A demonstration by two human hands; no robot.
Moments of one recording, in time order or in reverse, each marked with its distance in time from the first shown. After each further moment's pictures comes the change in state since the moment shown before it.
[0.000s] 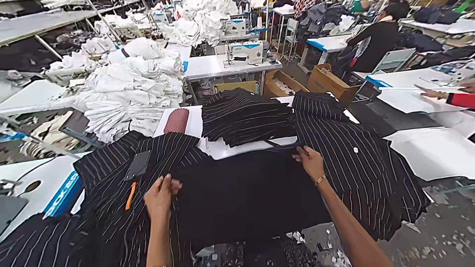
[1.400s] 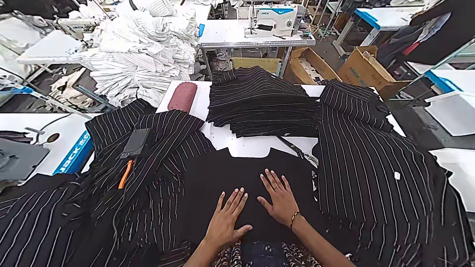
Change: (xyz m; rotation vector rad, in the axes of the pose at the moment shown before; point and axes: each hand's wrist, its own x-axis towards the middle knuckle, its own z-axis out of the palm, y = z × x) left_hand -0.144 -0.109 0.099 0.934 -0.785 0.751; right_hand -0.069 0.081 0.111 -0.752 -0.546 -0.666
